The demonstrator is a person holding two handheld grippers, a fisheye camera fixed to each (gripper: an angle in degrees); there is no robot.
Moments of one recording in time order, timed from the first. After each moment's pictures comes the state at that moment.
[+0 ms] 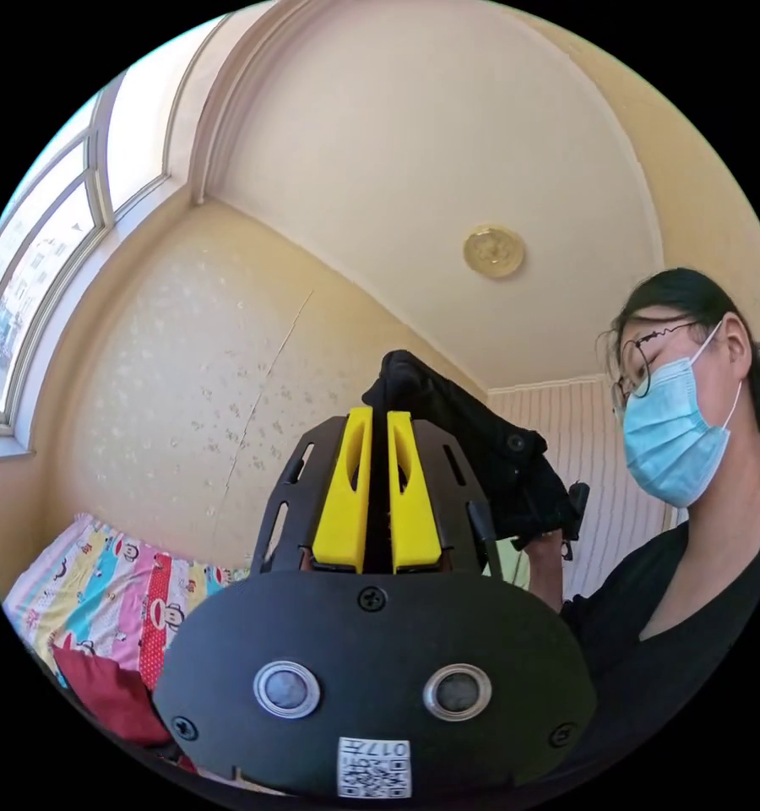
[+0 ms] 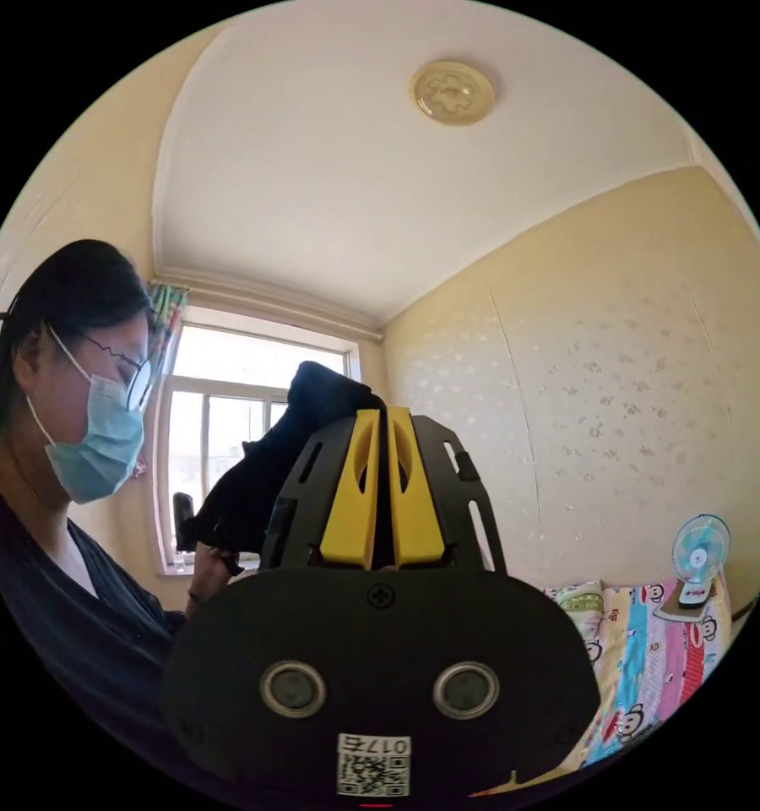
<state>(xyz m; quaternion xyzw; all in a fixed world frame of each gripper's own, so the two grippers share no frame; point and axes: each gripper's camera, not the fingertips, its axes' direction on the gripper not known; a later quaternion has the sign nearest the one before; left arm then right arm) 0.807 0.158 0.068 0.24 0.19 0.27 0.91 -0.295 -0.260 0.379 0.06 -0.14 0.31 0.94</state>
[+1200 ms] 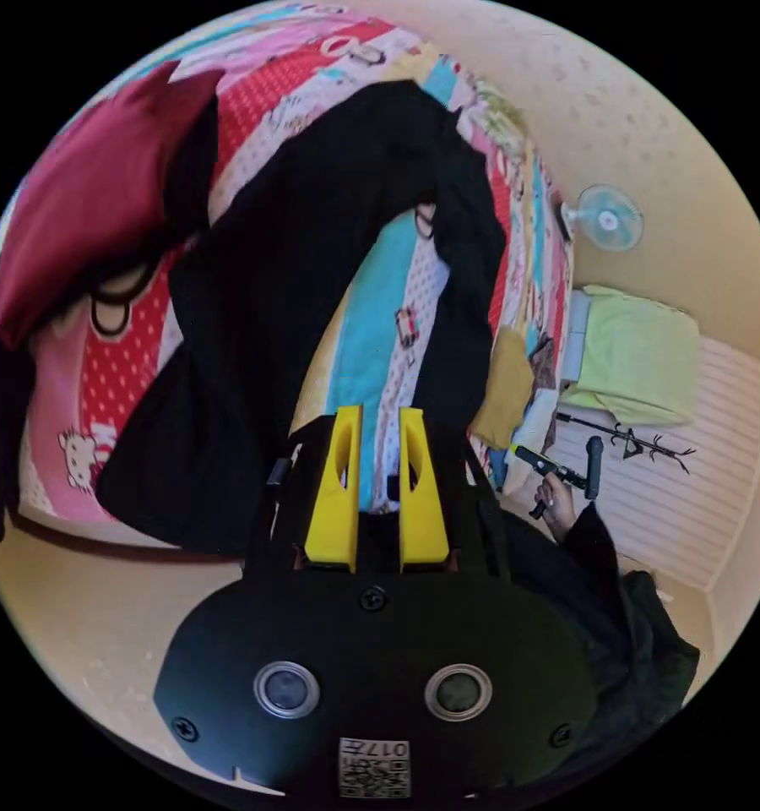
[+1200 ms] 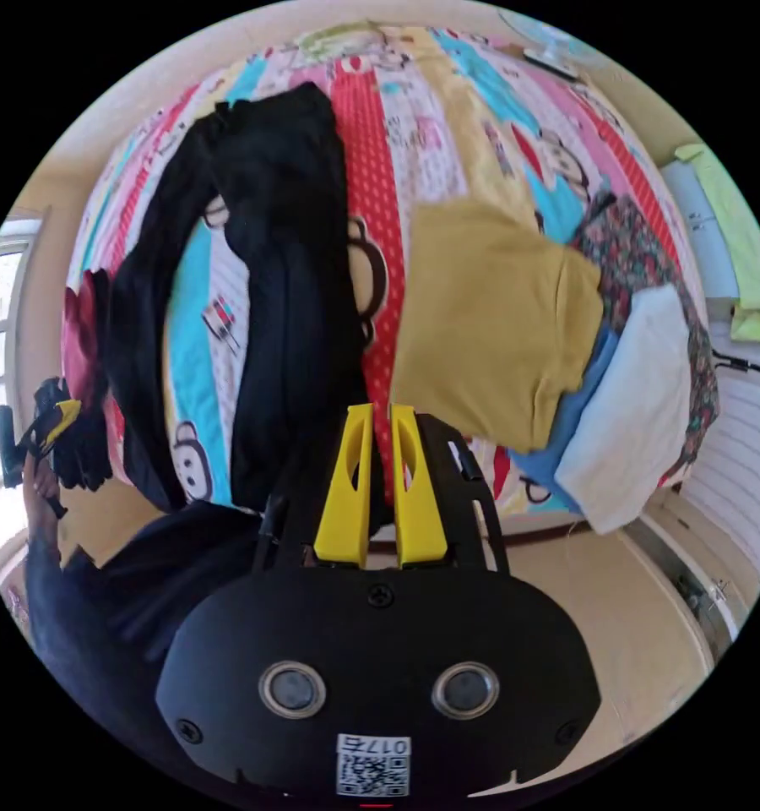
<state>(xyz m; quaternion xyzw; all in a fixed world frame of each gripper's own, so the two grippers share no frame) 0.024 0.424 0.377 -0.54 -0.15 -0.16 0.81 -0.195 0.298 0.480 -0.81 0.01 0.40 0.43</state>
